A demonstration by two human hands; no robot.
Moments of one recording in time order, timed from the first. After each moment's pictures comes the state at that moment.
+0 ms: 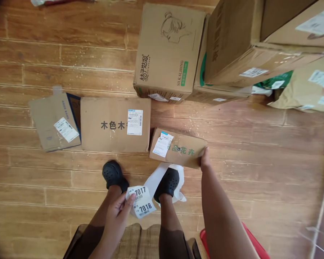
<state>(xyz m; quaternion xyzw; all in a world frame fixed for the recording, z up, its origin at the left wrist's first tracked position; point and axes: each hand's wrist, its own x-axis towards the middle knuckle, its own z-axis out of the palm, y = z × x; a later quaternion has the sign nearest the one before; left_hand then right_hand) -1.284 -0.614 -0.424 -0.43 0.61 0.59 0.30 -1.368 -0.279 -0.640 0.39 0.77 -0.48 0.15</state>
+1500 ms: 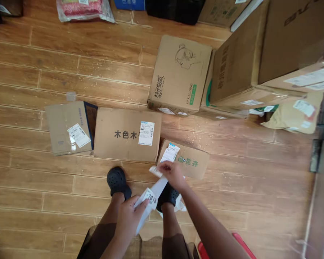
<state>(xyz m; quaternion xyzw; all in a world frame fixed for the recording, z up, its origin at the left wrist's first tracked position) -1.306 -0.633 -0.426 -0.33 0.73 0.47 0.37 -1.411 -0.462 -0.500 0.12 0.75 -0.54 0.36</state>
